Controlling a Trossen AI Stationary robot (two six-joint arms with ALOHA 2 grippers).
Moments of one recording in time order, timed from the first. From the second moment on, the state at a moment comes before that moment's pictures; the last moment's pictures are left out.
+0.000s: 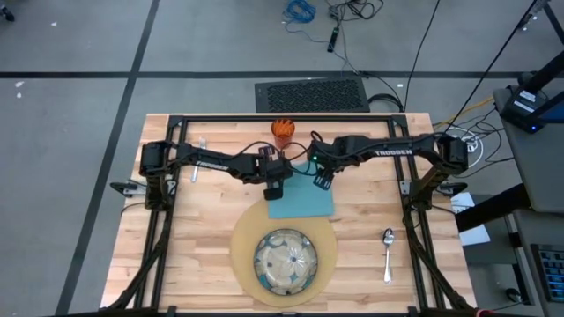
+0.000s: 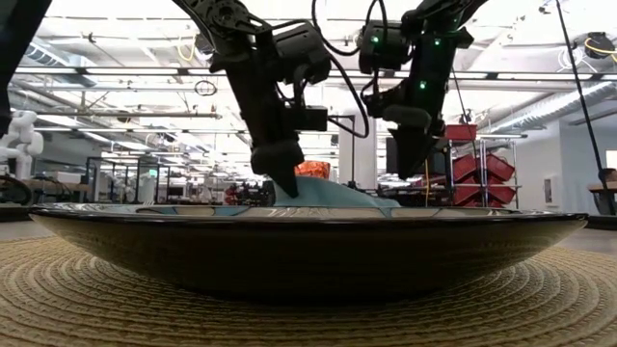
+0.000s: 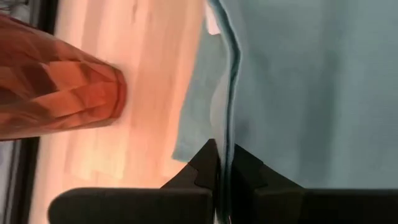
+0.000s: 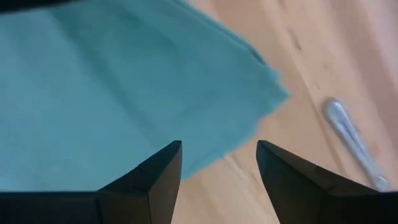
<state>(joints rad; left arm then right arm) 0.12 1.88 1.24 -0.46 -0.37 0.14 -0.23 1.64 1.14 -0.81 0.18 0.25</state>
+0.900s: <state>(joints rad) 0.13 1.88 1.24 -0.45 -0.42 0.14 -0.06 1.63 1.11 -0.96 0.17 0.37</state>
